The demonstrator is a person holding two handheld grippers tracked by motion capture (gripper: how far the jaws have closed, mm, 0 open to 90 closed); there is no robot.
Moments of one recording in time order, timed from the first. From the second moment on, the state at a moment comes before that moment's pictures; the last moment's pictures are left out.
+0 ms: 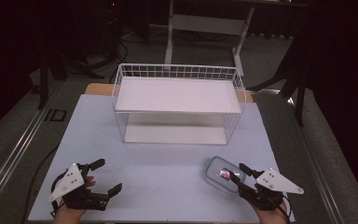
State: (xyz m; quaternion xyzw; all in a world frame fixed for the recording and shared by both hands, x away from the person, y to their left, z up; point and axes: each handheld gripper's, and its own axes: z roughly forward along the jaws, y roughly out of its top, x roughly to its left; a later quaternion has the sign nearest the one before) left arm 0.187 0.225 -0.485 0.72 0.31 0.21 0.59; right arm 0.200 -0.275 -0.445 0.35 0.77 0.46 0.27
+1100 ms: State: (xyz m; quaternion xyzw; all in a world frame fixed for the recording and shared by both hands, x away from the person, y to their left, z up) left arm 0.188 0.219 -0.486 0.72 0.31 0.21 0.58; right arm 0.210 -0.319 -0.513 0.44 0.80 0.33 0.22
